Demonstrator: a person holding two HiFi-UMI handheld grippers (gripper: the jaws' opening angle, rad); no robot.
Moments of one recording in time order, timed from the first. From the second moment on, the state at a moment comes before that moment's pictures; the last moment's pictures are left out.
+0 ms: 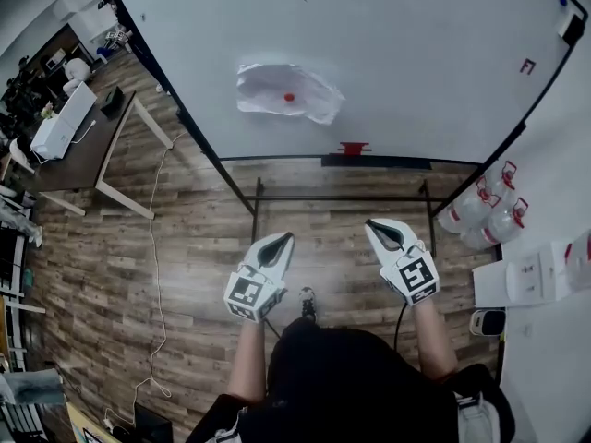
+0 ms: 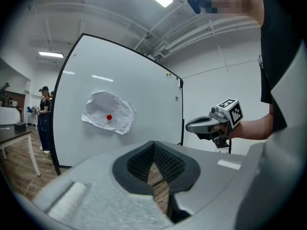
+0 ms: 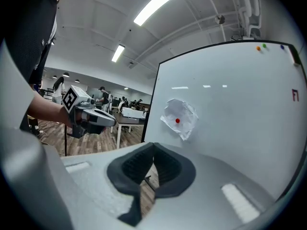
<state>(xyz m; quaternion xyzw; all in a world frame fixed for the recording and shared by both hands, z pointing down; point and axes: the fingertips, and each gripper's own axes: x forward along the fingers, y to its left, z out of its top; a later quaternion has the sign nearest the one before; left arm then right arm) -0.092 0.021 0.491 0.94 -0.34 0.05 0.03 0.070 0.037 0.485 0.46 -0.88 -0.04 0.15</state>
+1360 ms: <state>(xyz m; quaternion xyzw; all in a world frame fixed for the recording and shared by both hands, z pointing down) -0.132 -0.113 0.489 0.95 -0.30 0.05 0.02 0.028 -0.087 0.495 0.50 -0.86 -0.03 0.15</state>
